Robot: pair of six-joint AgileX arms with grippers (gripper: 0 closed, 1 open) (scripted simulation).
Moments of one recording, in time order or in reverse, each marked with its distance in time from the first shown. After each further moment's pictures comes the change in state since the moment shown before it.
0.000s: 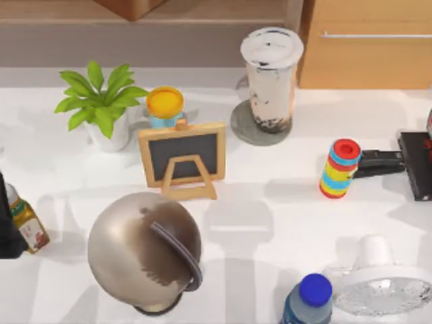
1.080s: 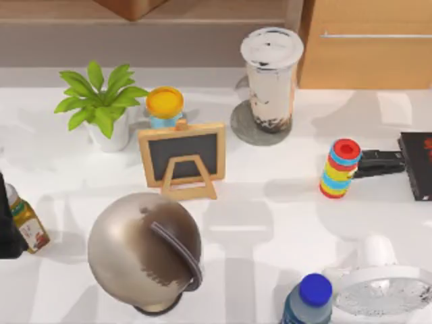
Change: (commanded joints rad) left arm 0.000 0.000 0.000 0.000 0.000 0.000; right arm -0.221 0.237 0.994 -0.179 -0.169 -1.242
